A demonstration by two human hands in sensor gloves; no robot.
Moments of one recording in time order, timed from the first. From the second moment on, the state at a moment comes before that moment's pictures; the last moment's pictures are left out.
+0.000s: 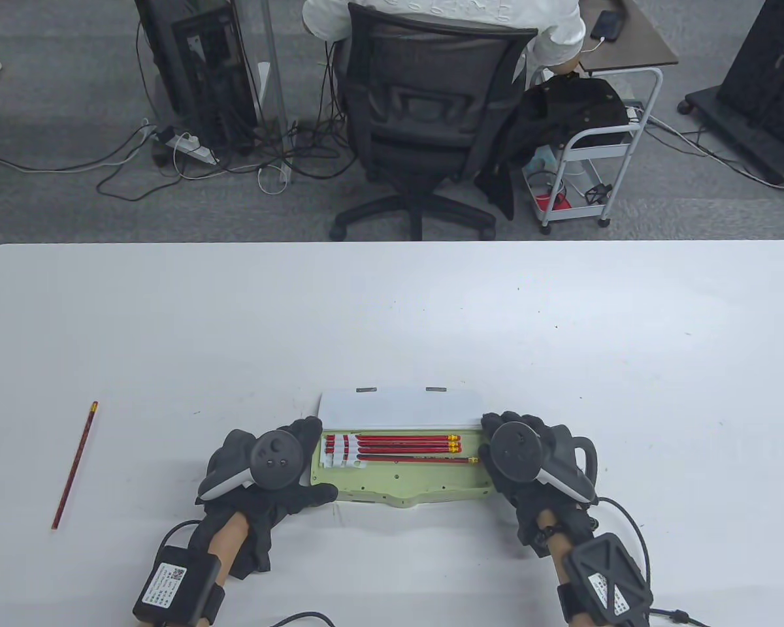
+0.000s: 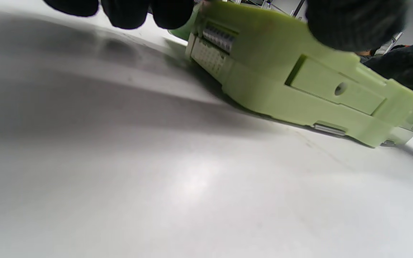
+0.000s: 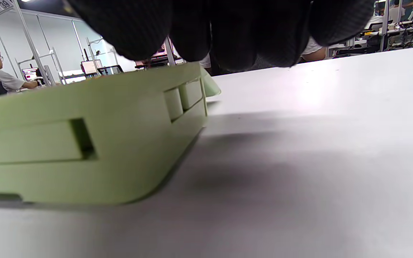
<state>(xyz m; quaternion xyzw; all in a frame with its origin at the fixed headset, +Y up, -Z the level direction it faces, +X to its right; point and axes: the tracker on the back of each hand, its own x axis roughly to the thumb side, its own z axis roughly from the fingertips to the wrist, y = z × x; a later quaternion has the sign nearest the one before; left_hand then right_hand) -0.204 -0.756 -0.296 -0.17 -0.22 0.14 0.95 0.148 -0.725 -0.297 0.12 0.02 0.99 0.10</state>
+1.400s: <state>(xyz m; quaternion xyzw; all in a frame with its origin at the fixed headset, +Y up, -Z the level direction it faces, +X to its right) -0.202 -0.756 -0.294 -0.18 -0.22 0.13 0.95 0.161 -0.722 -0.301 0.16 0.04 0.97 0.18</state>
